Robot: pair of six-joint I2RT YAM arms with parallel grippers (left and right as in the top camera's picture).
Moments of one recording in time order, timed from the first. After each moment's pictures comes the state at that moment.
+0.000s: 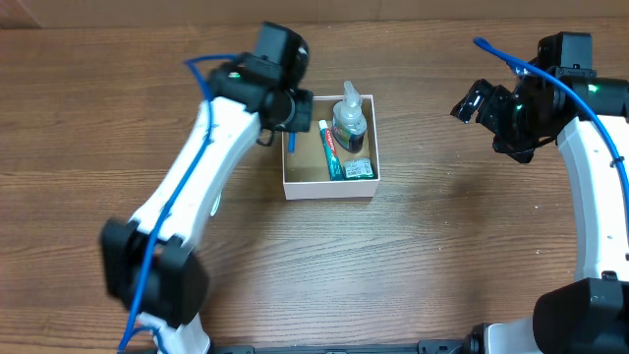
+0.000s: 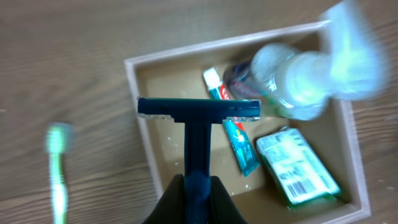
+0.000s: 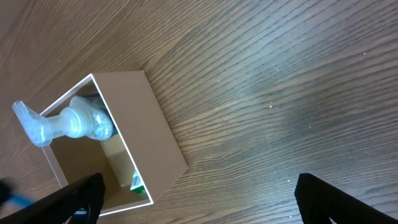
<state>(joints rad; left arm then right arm) -0.40 1.90 1.75 -0.99 0.06 -0.25 -0.11 1.64 1.60 -1.18 -0.30 0.44</state>
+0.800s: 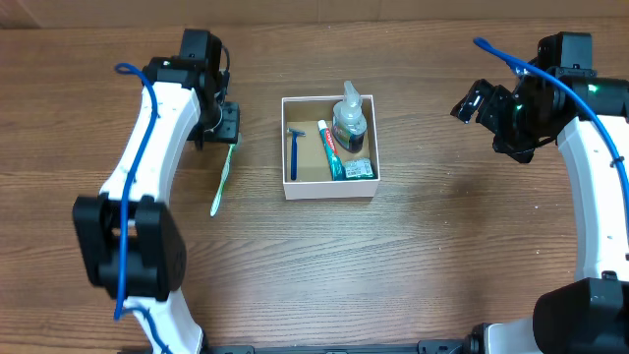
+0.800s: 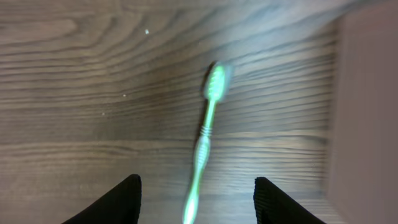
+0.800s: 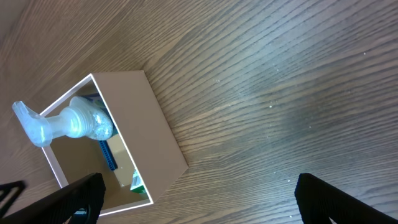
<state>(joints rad) -0.10 1.99 1.71 -1.13 -0.05 -0.04 -0.11 1.64 1.60 -1.18 -0.30 0.44</state>
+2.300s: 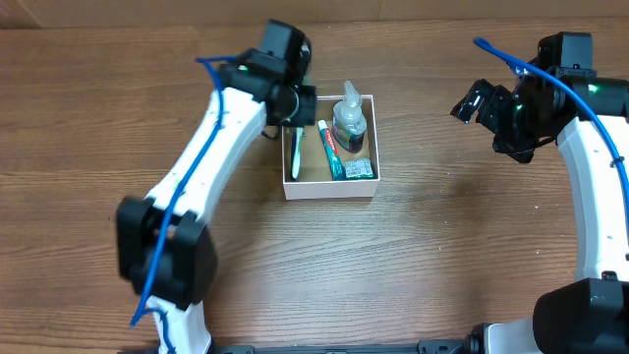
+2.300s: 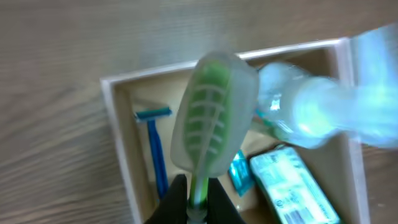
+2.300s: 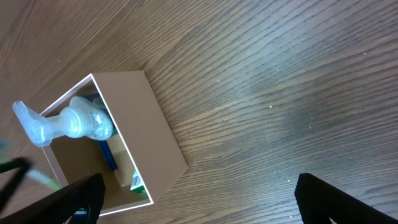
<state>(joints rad) -0.38 1.99 1.79 -0.94 0.11 -0.29 -0.11 1.64 1.60 -1.18 -0.30 0.44</state>
